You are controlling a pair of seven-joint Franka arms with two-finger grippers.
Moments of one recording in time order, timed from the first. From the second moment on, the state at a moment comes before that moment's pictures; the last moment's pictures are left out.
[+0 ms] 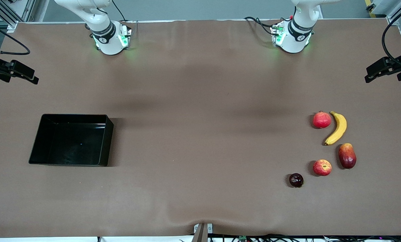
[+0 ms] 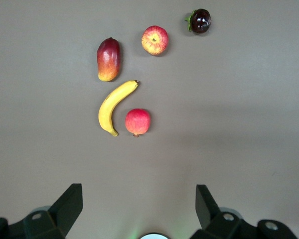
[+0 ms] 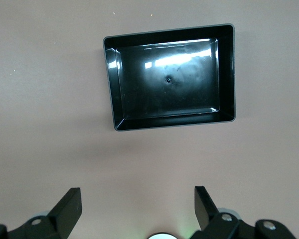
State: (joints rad) left arm 0.11 -0.03 -0.11 -1.55 0.03 1.47 -0.03; right arm -0.04 -0.07 -0.01 -1.62 0.03 1.48 0.05
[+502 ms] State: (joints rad) left arm 0.10 -0.01 -0.12 -1.54 0.03 1.47 -0.03; right arm -0.04 -0.05 -0.02 -1.62 0.03 1.49 0.05
